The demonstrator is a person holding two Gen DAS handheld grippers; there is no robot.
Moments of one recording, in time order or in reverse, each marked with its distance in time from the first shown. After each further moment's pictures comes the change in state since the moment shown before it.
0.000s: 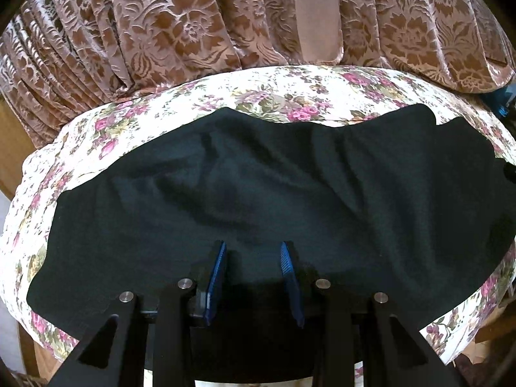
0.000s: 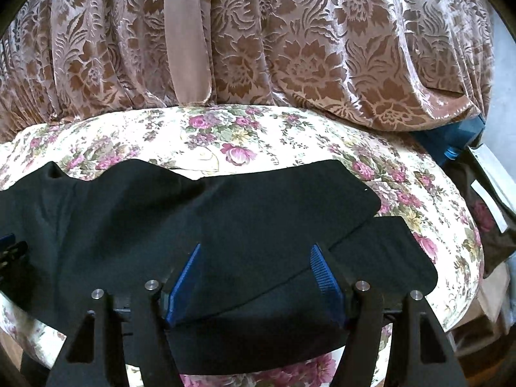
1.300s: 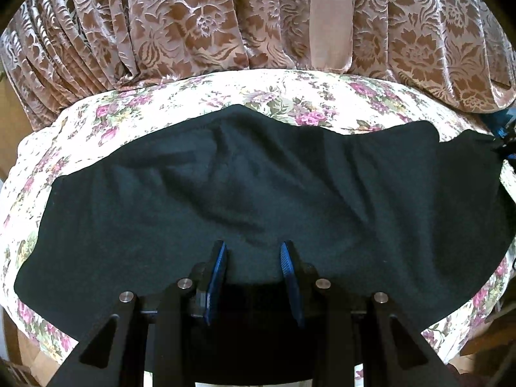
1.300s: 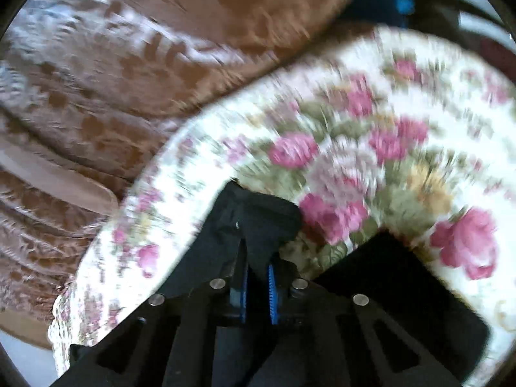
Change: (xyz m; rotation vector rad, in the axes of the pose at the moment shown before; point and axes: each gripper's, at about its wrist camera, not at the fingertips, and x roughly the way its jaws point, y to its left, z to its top) left arm -0.001 0.021 -0.003 -0.077 -0.012 -0.055; right arm 0.121 -0.202 0.052 0.694 0.058 0.214
